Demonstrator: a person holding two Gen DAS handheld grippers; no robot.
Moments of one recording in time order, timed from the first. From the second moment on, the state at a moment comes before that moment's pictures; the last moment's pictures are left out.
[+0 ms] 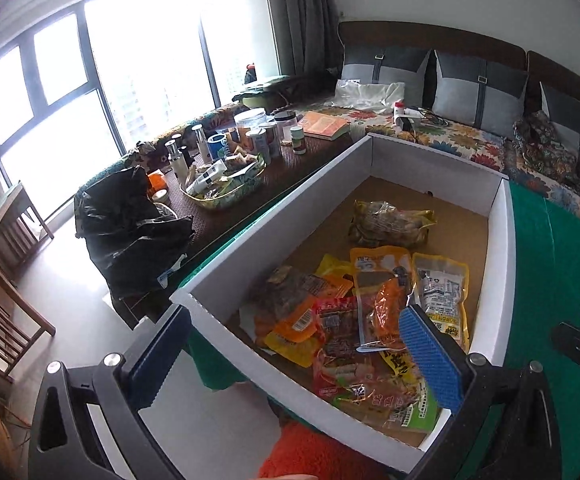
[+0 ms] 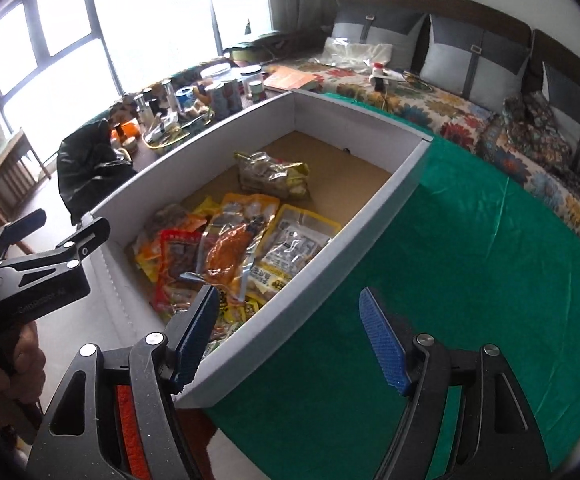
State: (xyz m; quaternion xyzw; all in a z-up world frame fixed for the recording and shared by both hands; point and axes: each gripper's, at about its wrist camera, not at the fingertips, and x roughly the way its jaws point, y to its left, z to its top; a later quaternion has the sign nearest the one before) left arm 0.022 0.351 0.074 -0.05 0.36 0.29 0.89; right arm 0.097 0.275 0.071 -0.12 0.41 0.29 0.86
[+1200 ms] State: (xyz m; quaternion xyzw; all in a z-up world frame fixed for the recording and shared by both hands) left arm 0.006 0.366 0.091 -0.09 0.38 0.25 0.88; right arm 0.077 0.304 0.092 -0.16 0.36 0.27 0.88
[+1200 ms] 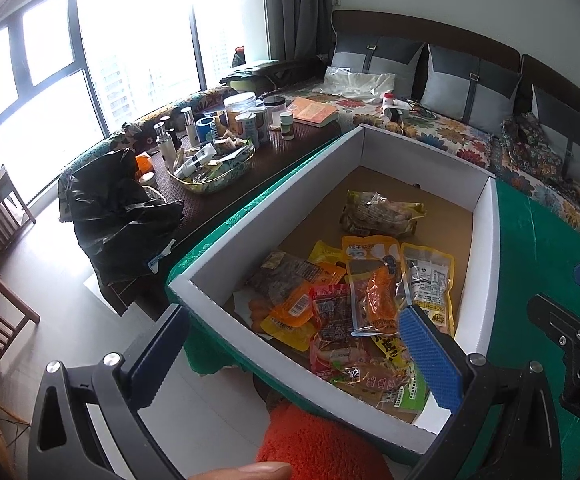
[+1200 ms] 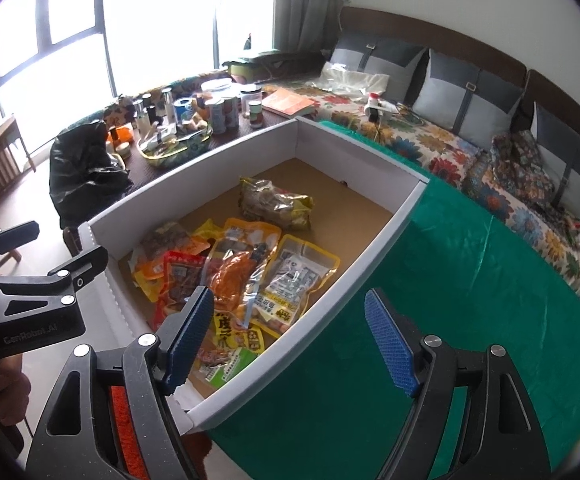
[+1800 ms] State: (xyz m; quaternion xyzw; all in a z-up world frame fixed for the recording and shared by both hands) left arm 0.003 0.374 0.092 -0.10 0.38 0.27 0.88; right arm 0.079 0.315 0.096 -0.15 0.37 0.28 0.87
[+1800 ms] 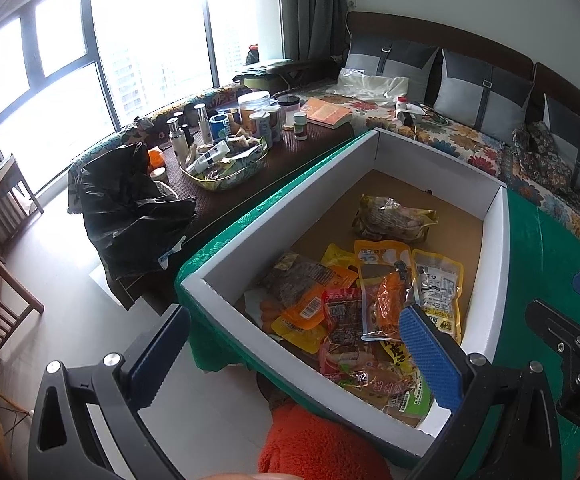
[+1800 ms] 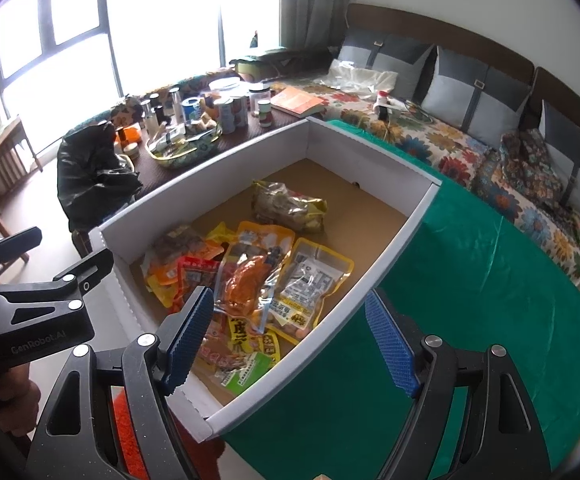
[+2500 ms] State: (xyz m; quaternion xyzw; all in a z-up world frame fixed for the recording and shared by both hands) left arm 0.012 0.373 0.083 -0.09 0.39 0.27 0.88; right arm 0.090 0.317 0.085 -0.15 0.39 0.28 0.86
